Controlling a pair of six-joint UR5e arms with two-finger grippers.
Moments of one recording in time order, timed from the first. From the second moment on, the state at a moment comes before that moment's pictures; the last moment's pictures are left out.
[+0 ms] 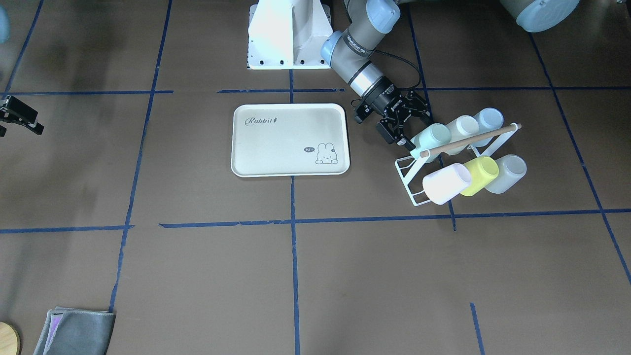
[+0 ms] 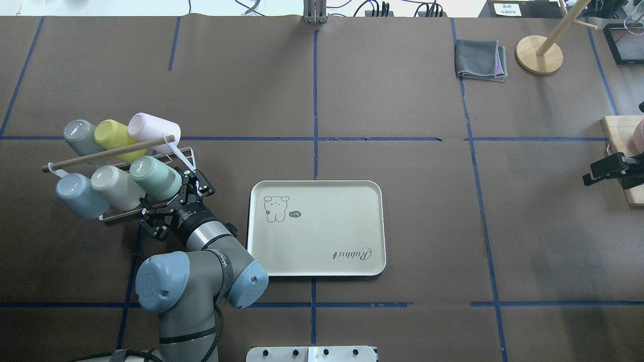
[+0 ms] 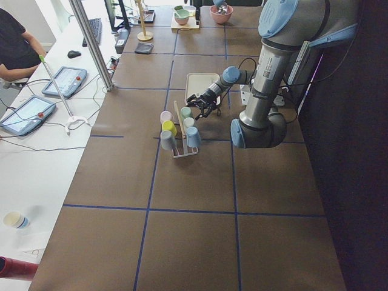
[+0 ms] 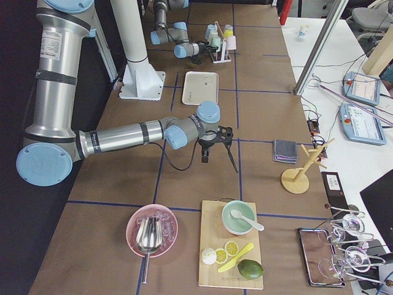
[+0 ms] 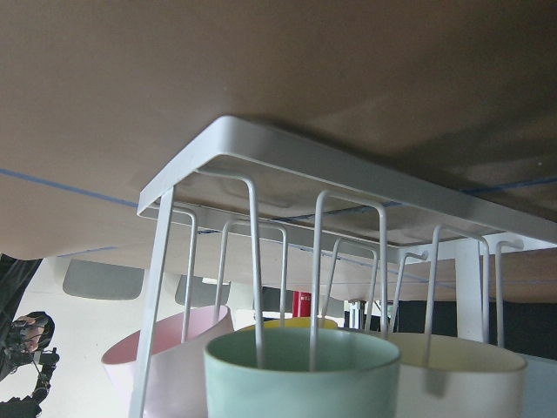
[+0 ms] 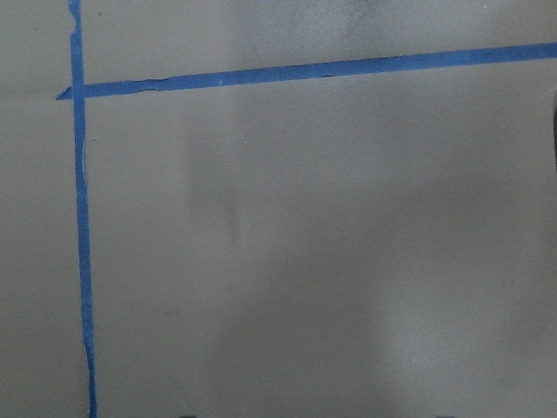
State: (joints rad) left arm -0.23 -2.14 -1.73 -0.65 -0.76 0.47; right arm 1.14 -1.74 1.91 -1.25 2.36 0.70
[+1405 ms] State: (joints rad) left arm -0.25 -2.13 -1.70 -0.66 -0.72 0.47; right arm 1.14 -1.73 1.89 -1.25 2.36 0.70
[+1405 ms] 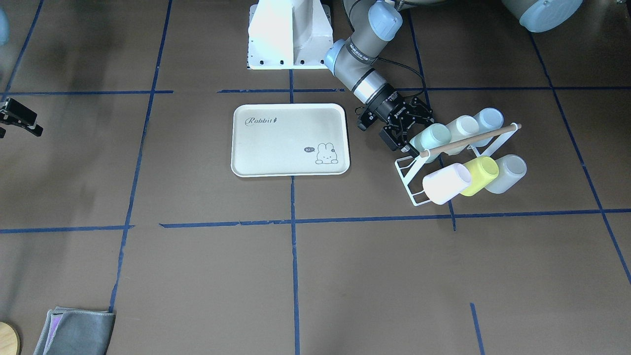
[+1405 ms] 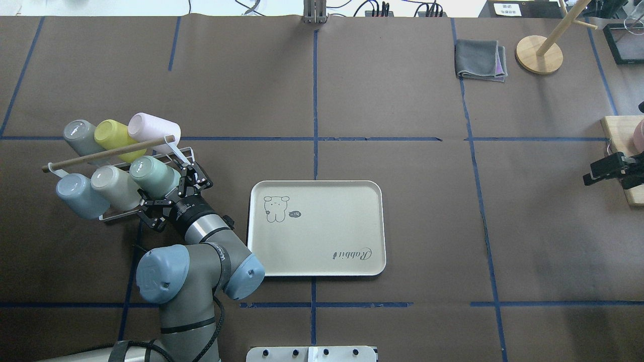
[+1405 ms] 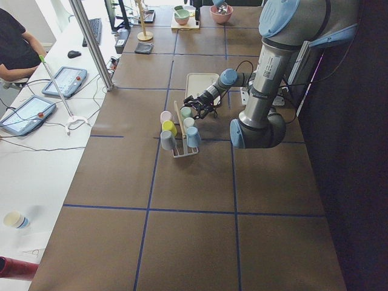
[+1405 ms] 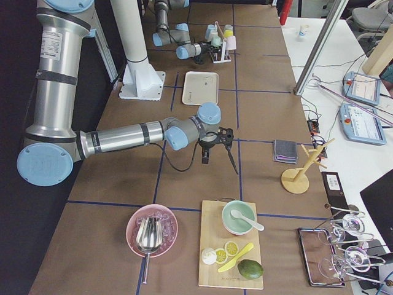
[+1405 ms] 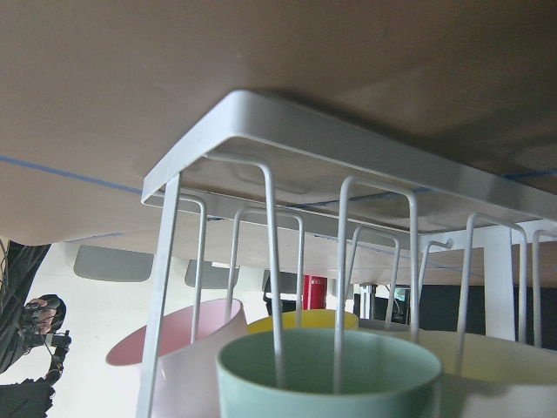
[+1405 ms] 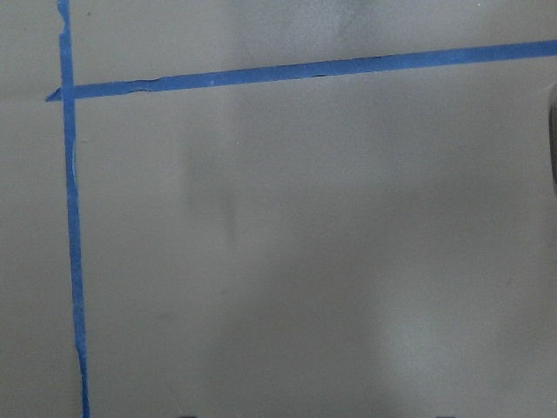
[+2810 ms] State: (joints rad) left arm -0.27 -2.12 -1.69 -0.74 -0.72 0.47; right arm 1.14 -1.73 1.89 -1.25 2.36 0.70
